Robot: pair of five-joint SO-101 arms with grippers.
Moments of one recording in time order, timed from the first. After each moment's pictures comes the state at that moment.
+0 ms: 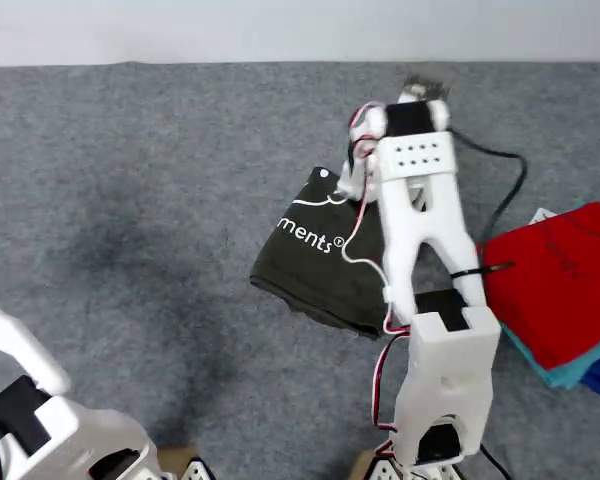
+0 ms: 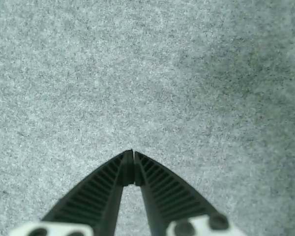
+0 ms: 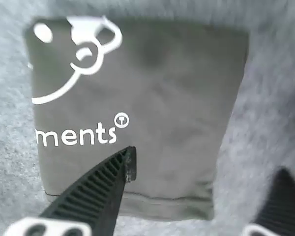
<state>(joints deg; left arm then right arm) -47.4 1.6 -14.9 98.8 -16.4 -13.5 28.6 -36.7 100.7 -37.1</state>
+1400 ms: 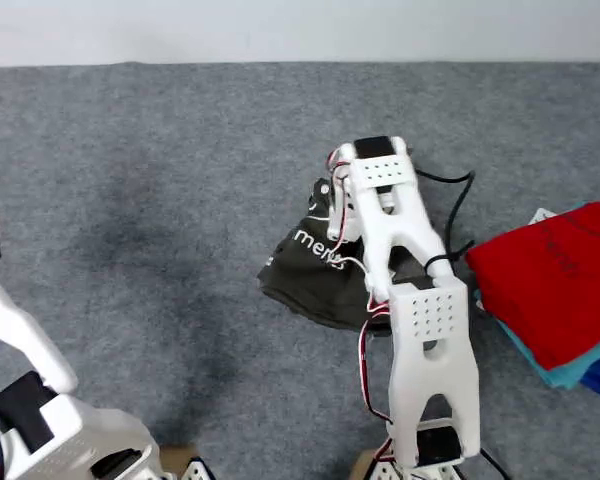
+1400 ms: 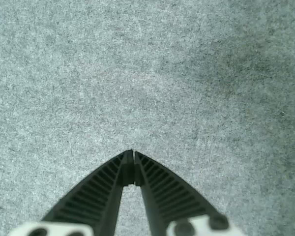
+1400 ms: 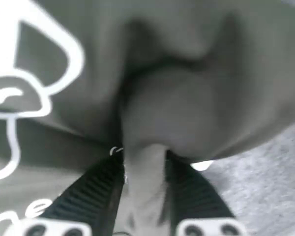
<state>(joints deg) -43.5 1.6 -14.9 98.8 -16.4 -12.9 52.7 -40.0 100.5 -32.3</state>
